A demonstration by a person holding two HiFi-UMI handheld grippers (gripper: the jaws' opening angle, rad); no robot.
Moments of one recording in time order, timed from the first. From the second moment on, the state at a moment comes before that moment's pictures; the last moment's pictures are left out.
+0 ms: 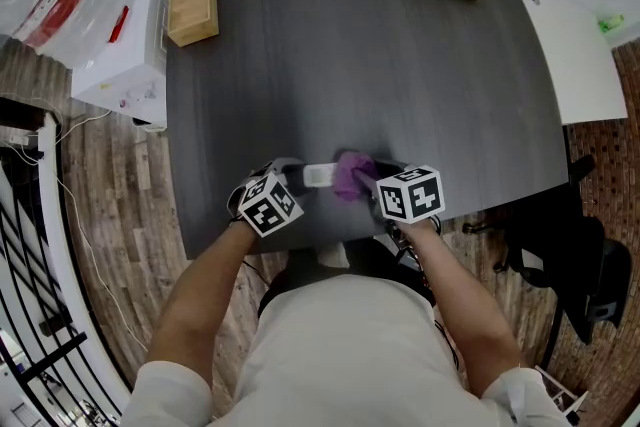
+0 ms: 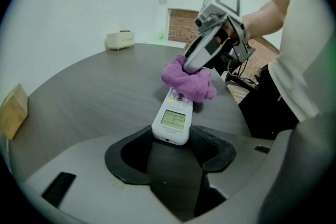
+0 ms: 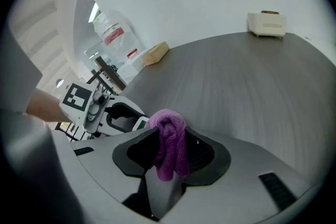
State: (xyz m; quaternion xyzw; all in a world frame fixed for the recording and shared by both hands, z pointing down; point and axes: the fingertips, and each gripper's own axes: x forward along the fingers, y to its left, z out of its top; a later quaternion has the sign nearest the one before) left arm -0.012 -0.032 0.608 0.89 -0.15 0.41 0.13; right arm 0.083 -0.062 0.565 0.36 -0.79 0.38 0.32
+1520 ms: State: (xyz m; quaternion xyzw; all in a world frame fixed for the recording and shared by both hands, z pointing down) left arm -0.026 -0.045 0.594 0.77 -0.24 0.21 0.56; right arm 0.041 -0.092 0.566 0.27 -0.84 0.14 0.45
